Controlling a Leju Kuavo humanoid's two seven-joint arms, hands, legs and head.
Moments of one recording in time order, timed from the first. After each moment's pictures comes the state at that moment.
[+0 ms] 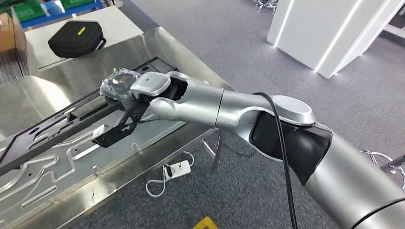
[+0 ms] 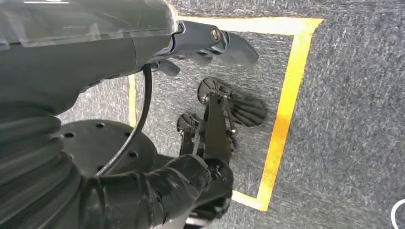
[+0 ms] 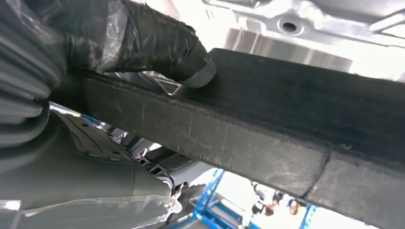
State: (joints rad) left arm -0.04 0.05 -0.68 -0.15 1.04 0.13 -0.16; right arm -1.35 -0.13 1.17 -0.96 0.45 0.34 -0.08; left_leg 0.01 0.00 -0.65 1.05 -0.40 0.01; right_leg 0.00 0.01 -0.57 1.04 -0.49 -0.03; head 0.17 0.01
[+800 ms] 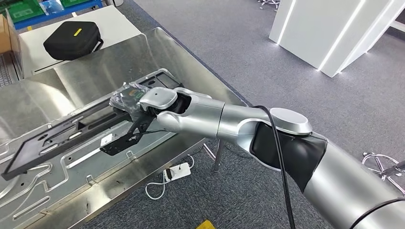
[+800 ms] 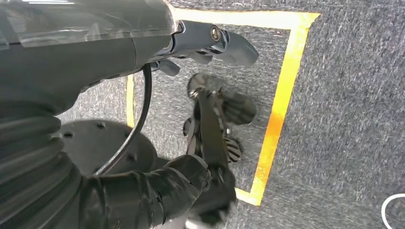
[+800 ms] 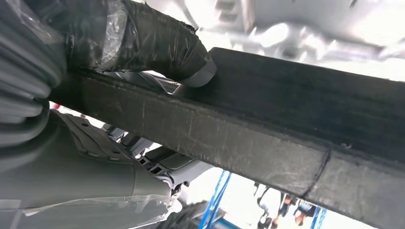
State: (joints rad) left arm -0.04 0.06 -0.68 -0.15 1.06 0.12 -0.17; right arm -1.23 -0.13 1.16 -0.93 0.50 0.25 -0.10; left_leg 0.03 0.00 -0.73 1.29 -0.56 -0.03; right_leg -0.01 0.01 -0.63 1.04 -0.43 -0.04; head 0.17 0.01
